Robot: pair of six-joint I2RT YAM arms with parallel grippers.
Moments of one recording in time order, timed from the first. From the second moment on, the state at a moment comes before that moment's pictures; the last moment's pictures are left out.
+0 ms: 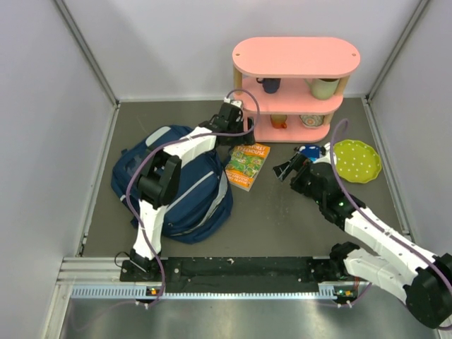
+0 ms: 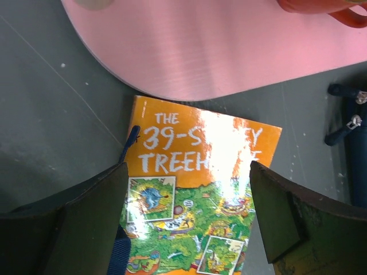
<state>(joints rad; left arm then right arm) -0.54 2.14 1.69 -0.29 0.07 -0.46 0.55 0.89 0.53 -0.06 0.18 0.92</state>
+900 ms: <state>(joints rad) -0.57 2.10 1.49 -0.20 0.02 -0.42 0.52 0.94 0.52 -0.01 0.11 0.94</state>
